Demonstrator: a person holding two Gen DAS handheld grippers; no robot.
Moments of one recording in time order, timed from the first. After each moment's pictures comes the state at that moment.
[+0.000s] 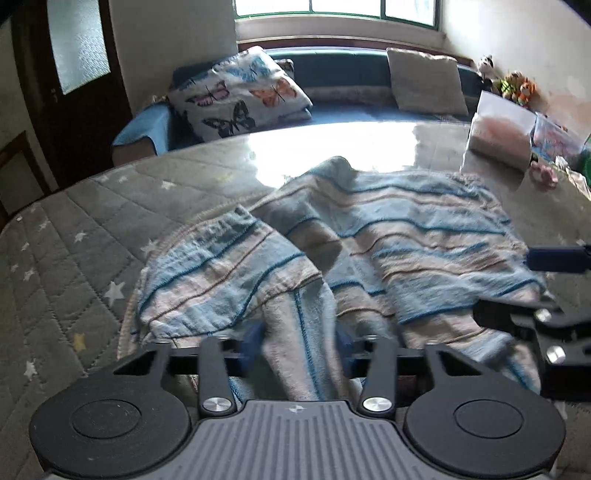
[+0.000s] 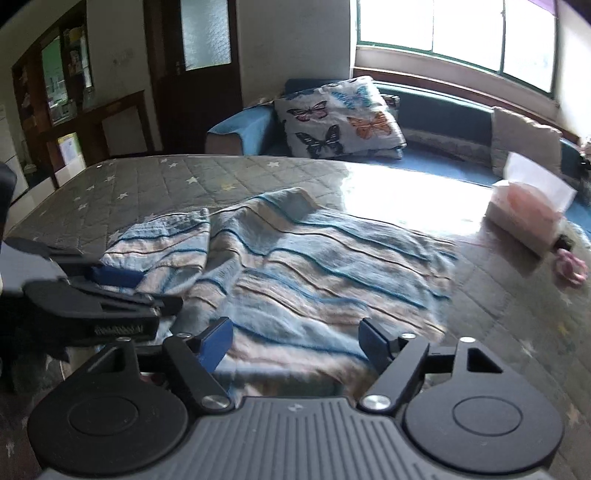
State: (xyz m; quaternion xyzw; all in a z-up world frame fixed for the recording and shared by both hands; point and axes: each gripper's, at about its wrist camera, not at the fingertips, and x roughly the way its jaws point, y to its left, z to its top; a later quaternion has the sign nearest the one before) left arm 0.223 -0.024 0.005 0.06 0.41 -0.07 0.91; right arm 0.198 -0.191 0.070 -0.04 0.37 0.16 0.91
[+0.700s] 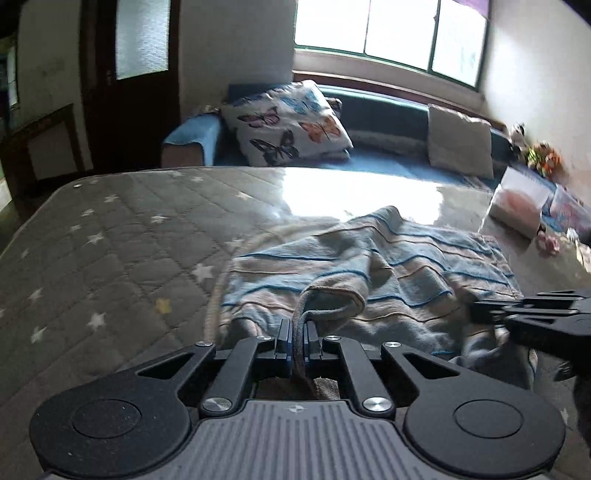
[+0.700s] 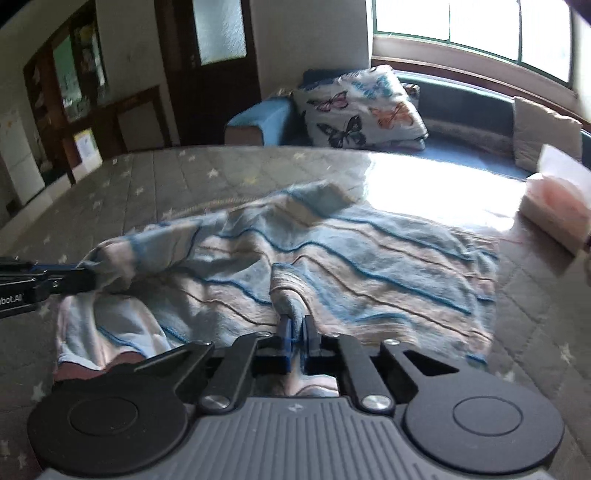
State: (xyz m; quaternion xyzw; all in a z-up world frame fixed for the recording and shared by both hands) left arm 0.146 0.048 0.053 -0.03 0.35 -0.02 0.93; right arm 0.198 -0.184 0.066 -0.02 0.38 0.18 0.91
